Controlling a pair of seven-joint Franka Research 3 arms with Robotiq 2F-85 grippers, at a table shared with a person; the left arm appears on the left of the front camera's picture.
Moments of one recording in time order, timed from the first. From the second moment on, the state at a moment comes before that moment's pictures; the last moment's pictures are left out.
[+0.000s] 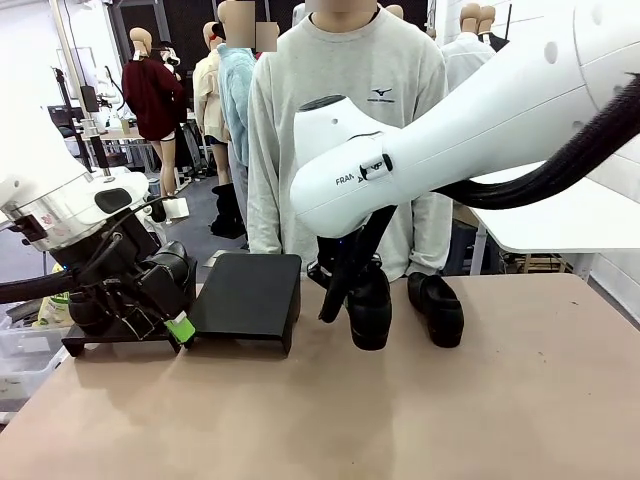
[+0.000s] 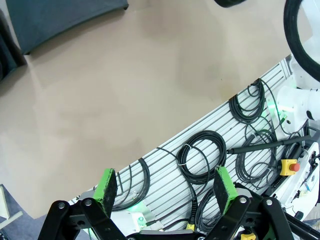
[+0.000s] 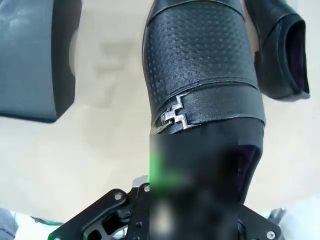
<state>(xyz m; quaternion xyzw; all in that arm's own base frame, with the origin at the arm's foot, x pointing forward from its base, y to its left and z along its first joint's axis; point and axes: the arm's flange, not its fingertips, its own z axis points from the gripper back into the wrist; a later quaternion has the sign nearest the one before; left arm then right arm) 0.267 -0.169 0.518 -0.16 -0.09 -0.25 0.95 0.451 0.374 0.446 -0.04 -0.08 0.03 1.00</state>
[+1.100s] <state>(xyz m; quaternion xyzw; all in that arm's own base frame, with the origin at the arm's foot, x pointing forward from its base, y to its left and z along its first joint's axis) 0.267 -0.169 0.518 -0.16 -0.09 -0.25 0.95 0.363 0.405 0.377 -0.12 0.02 -0.03 0.99</state>
